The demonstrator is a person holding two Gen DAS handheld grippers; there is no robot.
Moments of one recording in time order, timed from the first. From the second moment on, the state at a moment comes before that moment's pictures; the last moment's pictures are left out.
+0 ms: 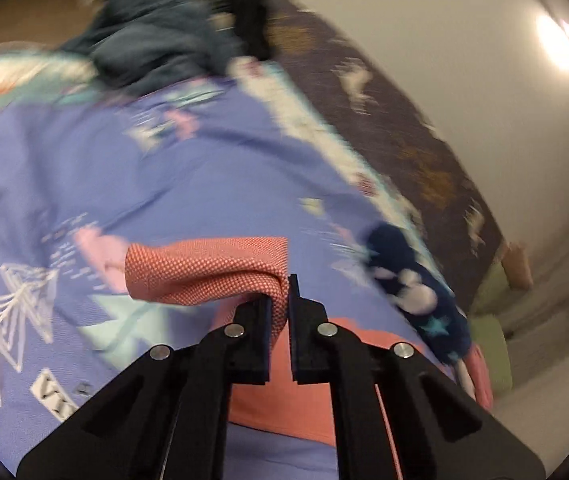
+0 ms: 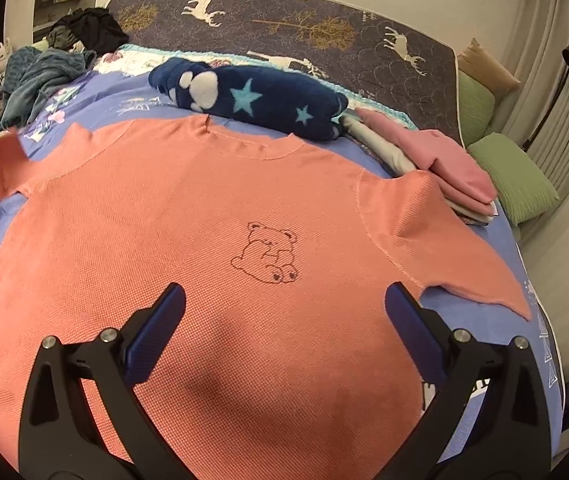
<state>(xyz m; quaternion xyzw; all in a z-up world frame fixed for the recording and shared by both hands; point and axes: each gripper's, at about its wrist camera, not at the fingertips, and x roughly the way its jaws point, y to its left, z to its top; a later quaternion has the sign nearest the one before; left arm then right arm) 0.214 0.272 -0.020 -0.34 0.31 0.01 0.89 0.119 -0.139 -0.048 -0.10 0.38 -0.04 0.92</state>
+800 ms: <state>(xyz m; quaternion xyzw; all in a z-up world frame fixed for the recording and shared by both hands) 0.149 0.000 -0.017 0.03 0.29 -0.14 0.95 0.096 -0.217 -0.042 -0.03 0.36 -0.06 0.93</state>
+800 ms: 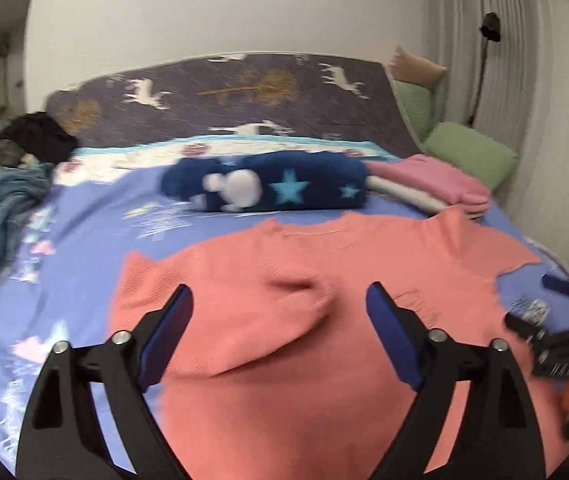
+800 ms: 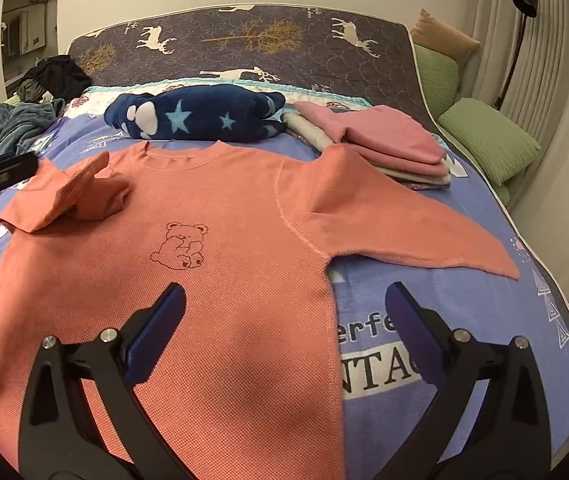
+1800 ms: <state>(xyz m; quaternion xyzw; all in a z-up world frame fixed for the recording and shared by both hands) 0.185 0.079 -0.079 0.09 0.38 0.03 0.92 0.227 -0.139 -0.038 0.14 0.44 0.19 0.87</state>
